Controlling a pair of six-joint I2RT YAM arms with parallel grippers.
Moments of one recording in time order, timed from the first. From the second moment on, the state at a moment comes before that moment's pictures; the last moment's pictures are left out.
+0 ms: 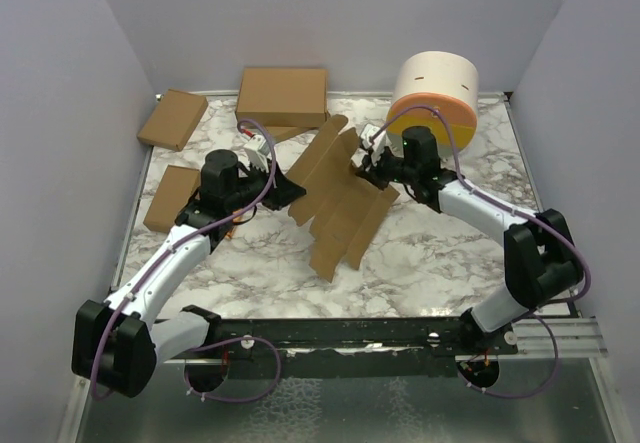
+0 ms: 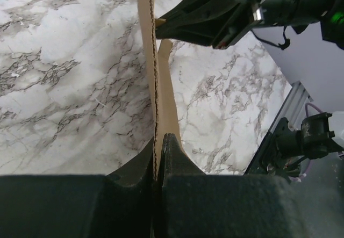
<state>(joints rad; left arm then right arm) -0.36 1.10 0.77 0.01 0.60 -0.39 0.43 1.56 1.00 0.12 -0.55 -0.42</state>
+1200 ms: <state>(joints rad) -0.27 1.10 0.67 0.22 0.43 -0.66 0.60 1.30 0.71 -0.36 -0.89 -0.97</state>
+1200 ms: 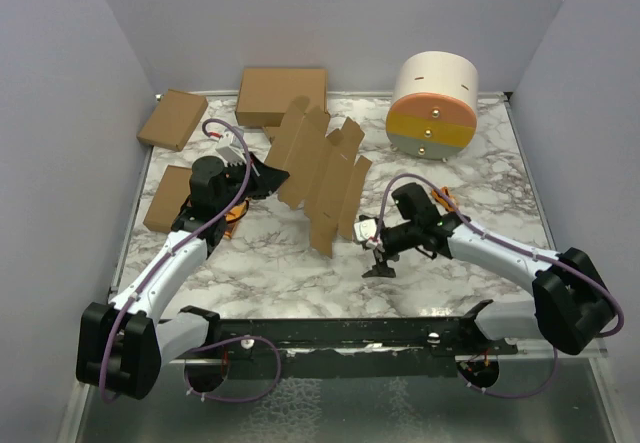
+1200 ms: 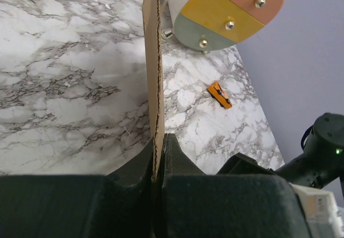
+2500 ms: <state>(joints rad) -0.23 1.08 0.61 0.18 0.42 -0.64 0.73 1.52 0.64 0.23 -0.30 -0.70</state>
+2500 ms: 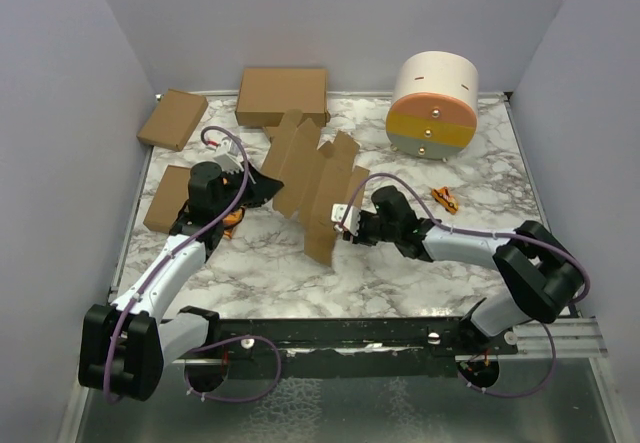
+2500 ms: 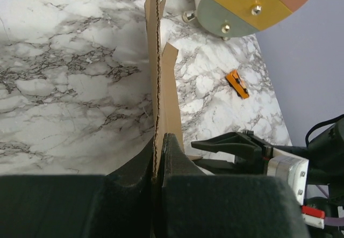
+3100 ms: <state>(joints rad) -0.21 1.10 0.66 0.10 0.54 -0.49 0.73 1.58 0.80 0.01 -0.41 -0.64</state>
